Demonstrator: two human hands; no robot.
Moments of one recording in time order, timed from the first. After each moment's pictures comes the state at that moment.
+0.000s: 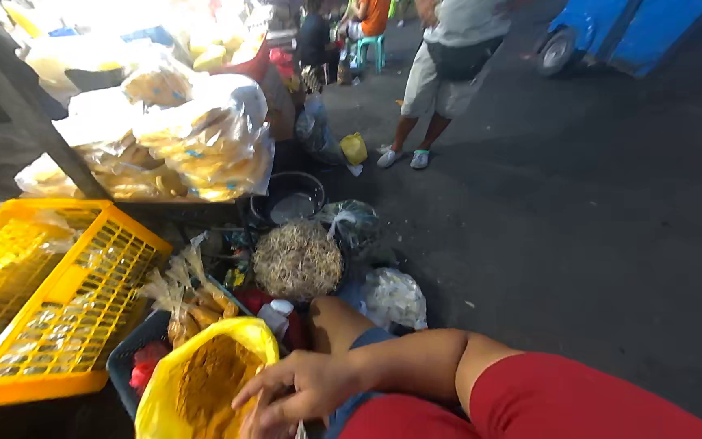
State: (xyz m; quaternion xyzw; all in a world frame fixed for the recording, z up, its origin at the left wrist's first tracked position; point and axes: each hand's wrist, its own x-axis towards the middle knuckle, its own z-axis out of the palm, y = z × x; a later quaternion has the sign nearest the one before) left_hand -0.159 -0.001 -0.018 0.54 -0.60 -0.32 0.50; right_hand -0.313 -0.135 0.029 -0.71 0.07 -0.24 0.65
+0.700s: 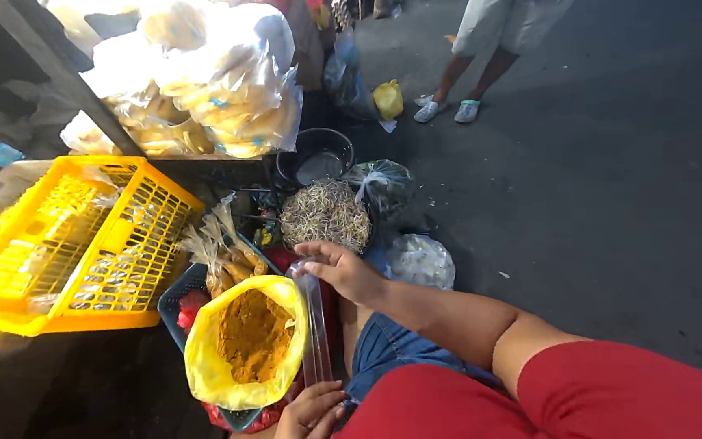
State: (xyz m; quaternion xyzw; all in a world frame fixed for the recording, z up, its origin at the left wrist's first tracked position) left_hand -0.149 0.014 -0.016 0.54 -0.62 -0.48 0.29; right_hand -0.317 -0.186 0.028 -0.54 0.27 -0.39 0.70
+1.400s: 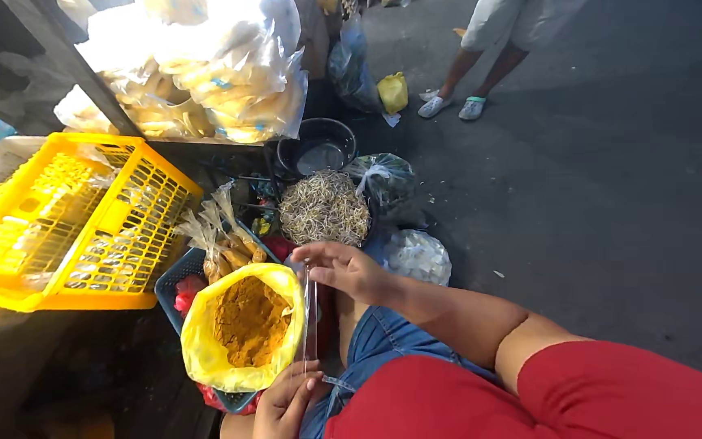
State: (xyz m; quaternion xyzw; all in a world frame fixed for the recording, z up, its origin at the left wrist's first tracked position) left_hand -0.142 0.020 -0.020 0.60 -0.52 -0.47 0.39; right_hand -0.333 -0.183 0.028 -0.61 0.17 -0.38 0.68
